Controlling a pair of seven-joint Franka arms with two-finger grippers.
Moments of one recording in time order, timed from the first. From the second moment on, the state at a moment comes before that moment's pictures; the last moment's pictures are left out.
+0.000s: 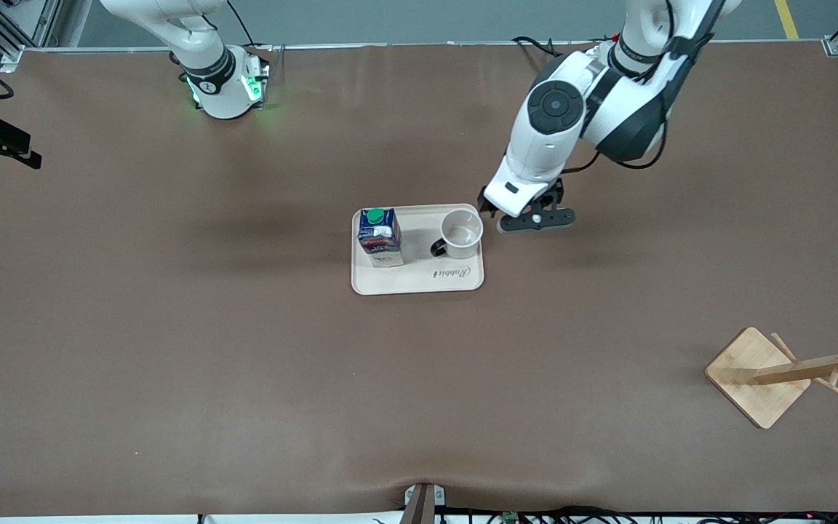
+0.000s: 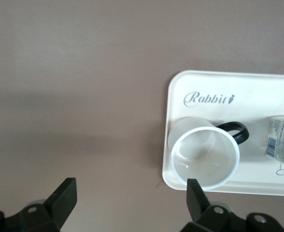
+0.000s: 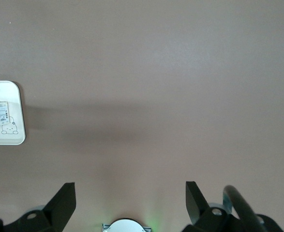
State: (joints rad) left arm -0.40 0.18 -0.28 -2.05 0.02 2.19 -0.76; right arm 0.07 -0.06 -0.19 -1.58 0.02 1.43 -0.17
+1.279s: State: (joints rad) left arm -0.45 0.51 -0.28 -1.96 0.17 2.48 -0.23; right arm 0.02 0.05 -0.18 -1.58 0.05 1.47 -0.20
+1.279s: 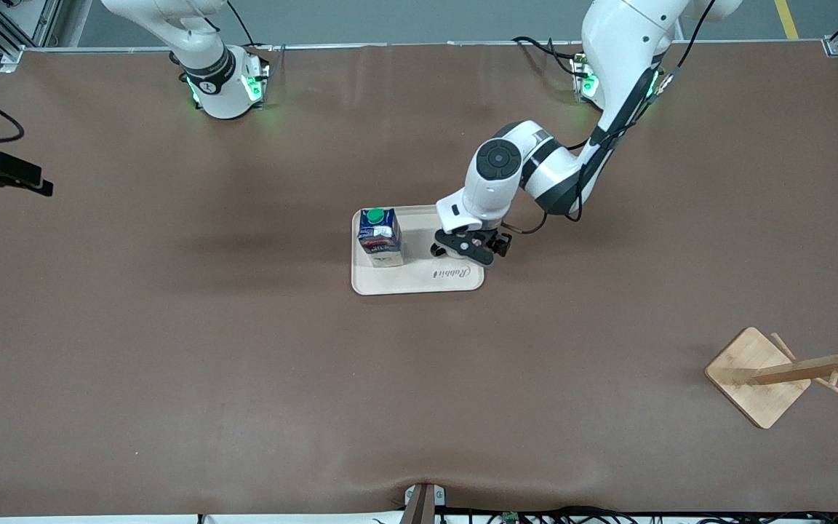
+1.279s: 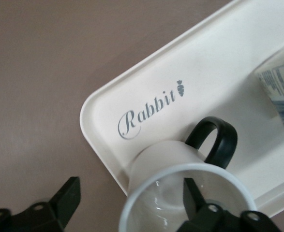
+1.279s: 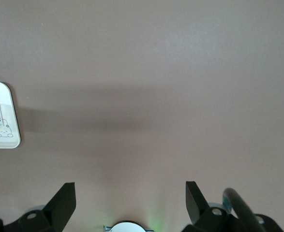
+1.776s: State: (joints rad) left arm -0.44 0.57 -0.28 -1.88 0.17 2.48 -0.05; right arm 0.12 0.07 -0.17 -1.59 0.21 1.46 -0.10
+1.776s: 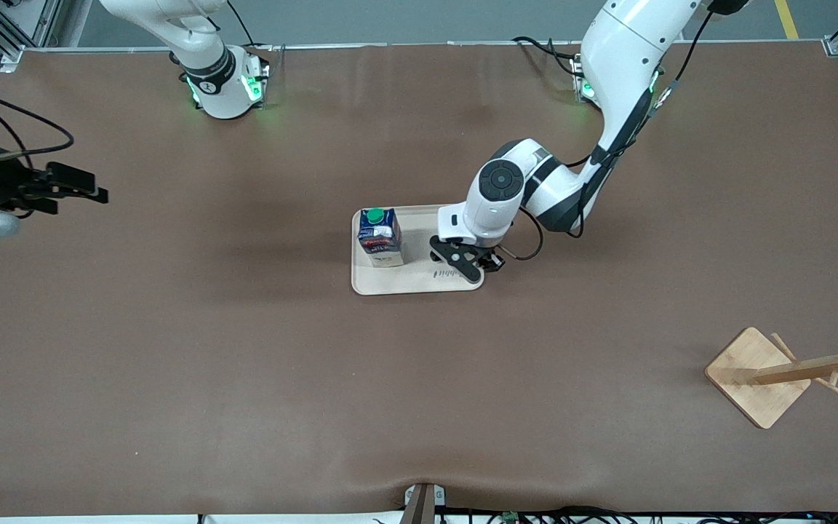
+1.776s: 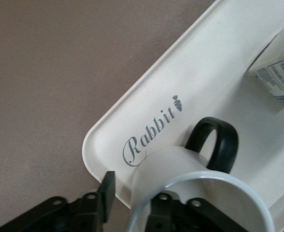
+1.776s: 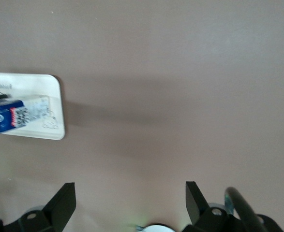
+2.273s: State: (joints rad) left arm -0.43 0.52 -0.28 -1.71 0.17 2.16 -0.13; right arm 0.44 0.11 -0.16 -1.59 0.22 1.60 0.32
